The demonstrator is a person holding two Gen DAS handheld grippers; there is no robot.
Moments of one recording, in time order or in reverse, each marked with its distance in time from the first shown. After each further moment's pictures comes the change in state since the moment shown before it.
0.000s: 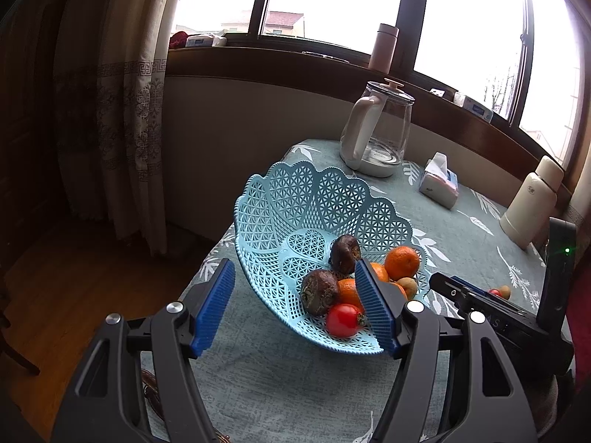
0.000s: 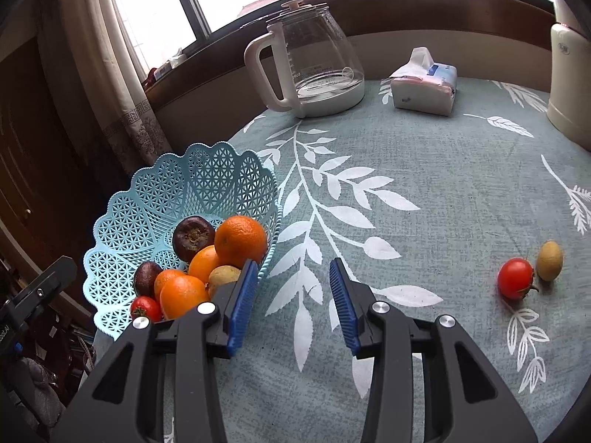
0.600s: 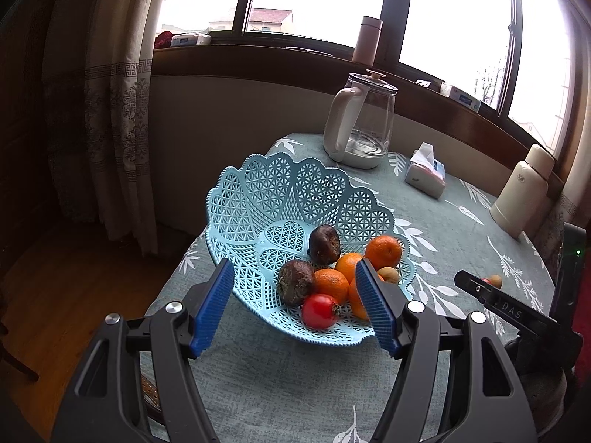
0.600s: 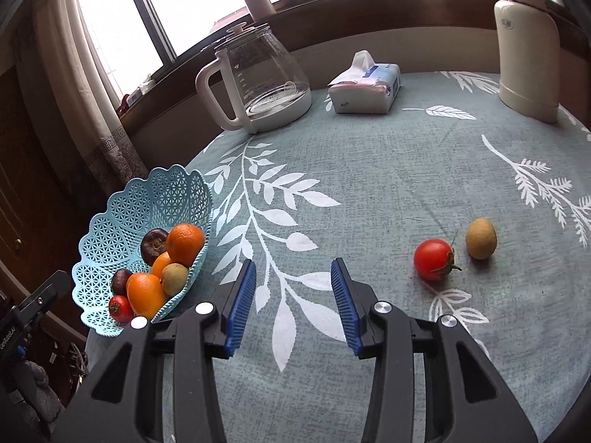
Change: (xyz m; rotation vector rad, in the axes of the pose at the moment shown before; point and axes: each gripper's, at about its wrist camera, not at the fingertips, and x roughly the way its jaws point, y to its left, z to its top) left arm 0.001 -0.018 -0.006 0.033 0.016 -0.034; right arm -0.033 -0.053 -0.009 0.100 -0.048 -0.065
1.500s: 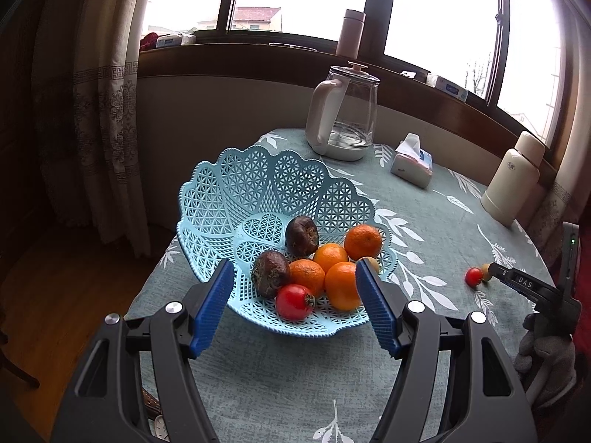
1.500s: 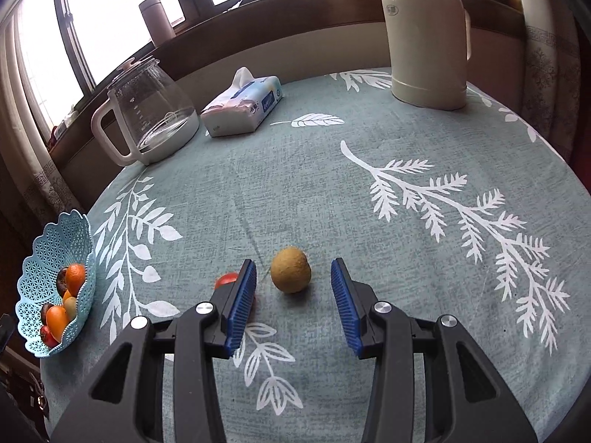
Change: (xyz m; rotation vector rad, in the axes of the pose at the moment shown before) left arm 0.002 -0.018 -0.005 0.034 0.011 -0.027; right arm -0.015 -0.098 0.019 0.105 -0.028 -0.249
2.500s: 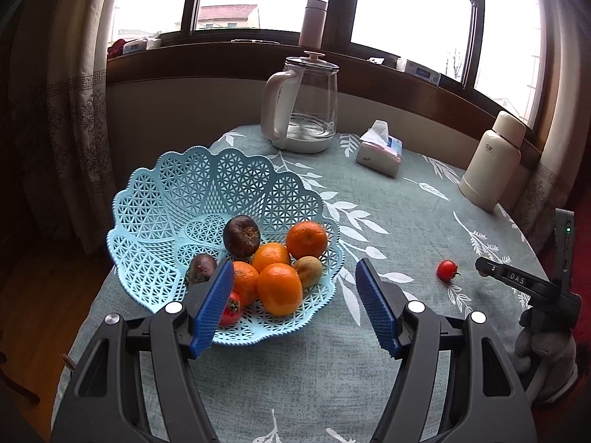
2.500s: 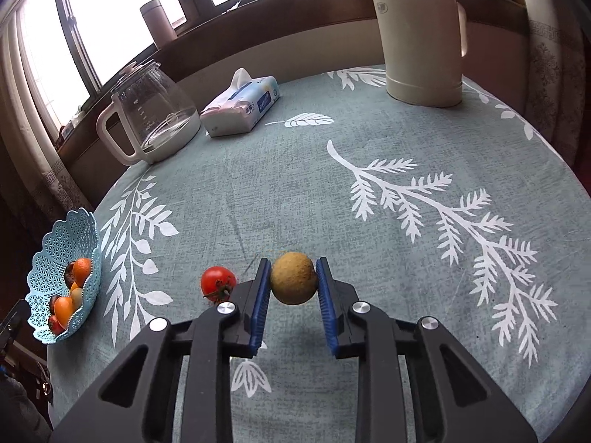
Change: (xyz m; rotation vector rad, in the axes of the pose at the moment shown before) left arm 0.018 -0.063 0.001 0.083 0.028 -0.076; right arm -0.017 -0.027 -0.001 0.013 0.012 0.044
